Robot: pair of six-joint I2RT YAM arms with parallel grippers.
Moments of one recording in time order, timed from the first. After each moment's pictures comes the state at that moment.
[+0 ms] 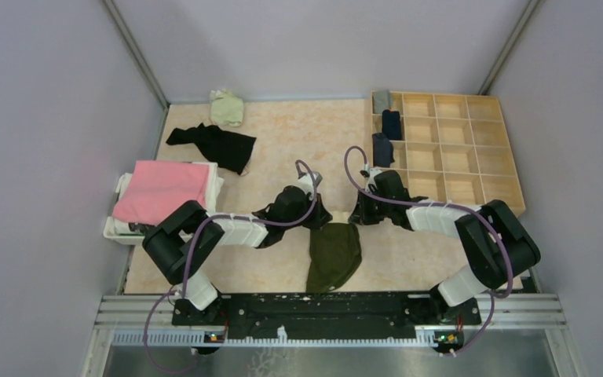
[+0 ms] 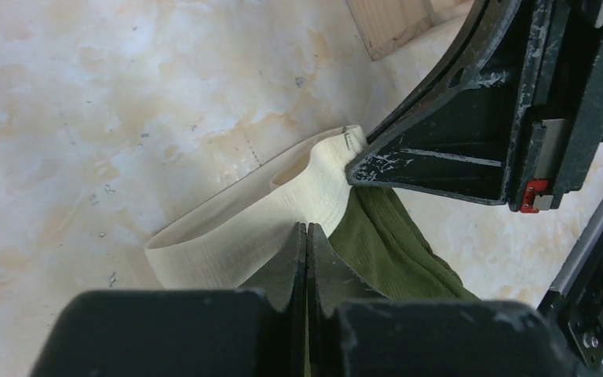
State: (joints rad) left arm -0.81 1.64 0.64 0.52 0.11 -0.55; right arm 0.49 1.53 0.62 0.07 -0.29 0.39
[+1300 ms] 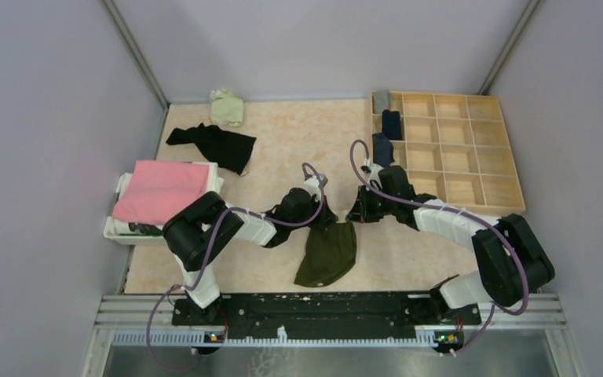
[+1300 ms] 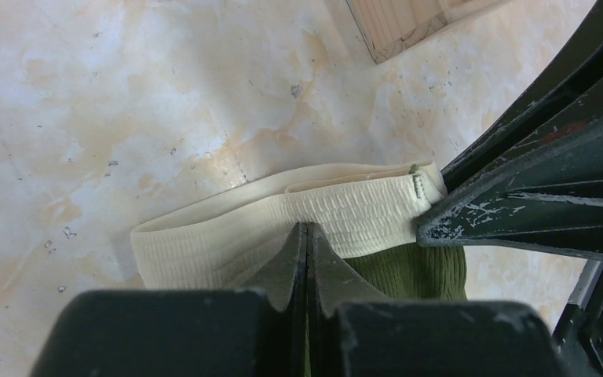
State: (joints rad) left arm -0.81 1.79 0.67 0.66 0.14 -0.55; right arm 0.49 1.41 0.66 -0.05 -0.39 0.41
